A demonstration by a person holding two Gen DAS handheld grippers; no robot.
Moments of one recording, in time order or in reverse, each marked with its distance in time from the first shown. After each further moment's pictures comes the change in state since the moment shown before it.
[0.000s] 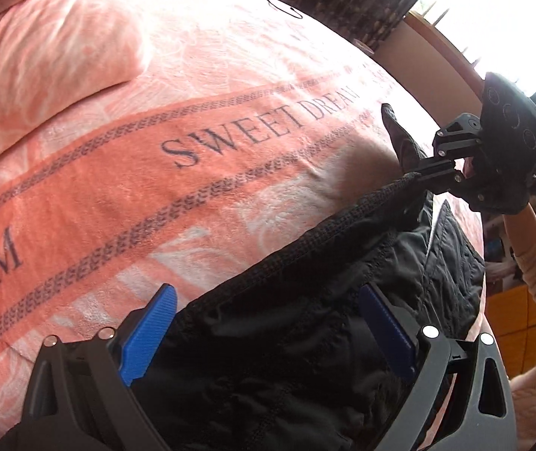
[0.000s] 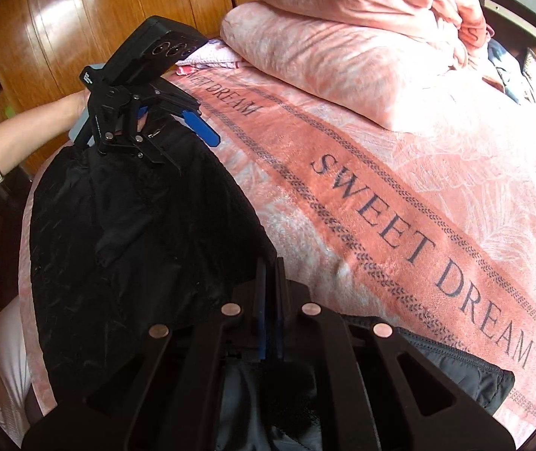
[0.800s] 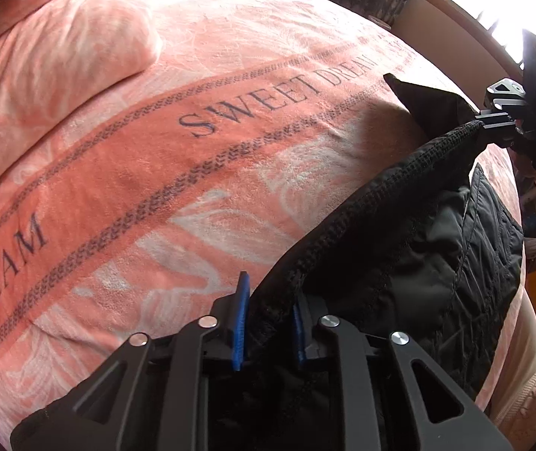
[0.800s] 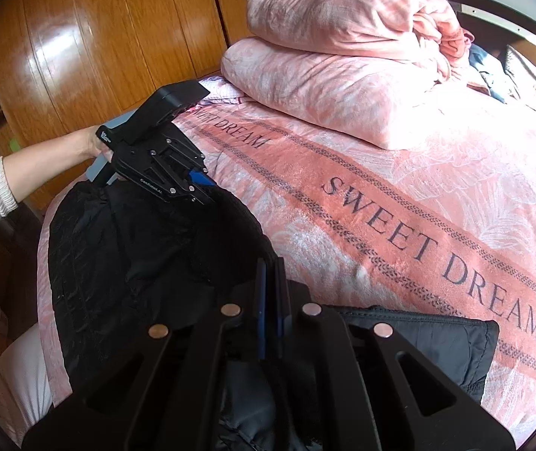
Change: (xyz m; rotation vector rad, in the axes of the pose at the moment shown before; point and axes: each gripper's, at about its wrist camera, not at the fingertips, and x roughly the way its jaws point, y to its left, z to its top) left arm 0.002 -0.015 -0.029 0.049 0.015 0.197; right arm -0.032 0.022 -0.014 0.089 -0.136 0.000
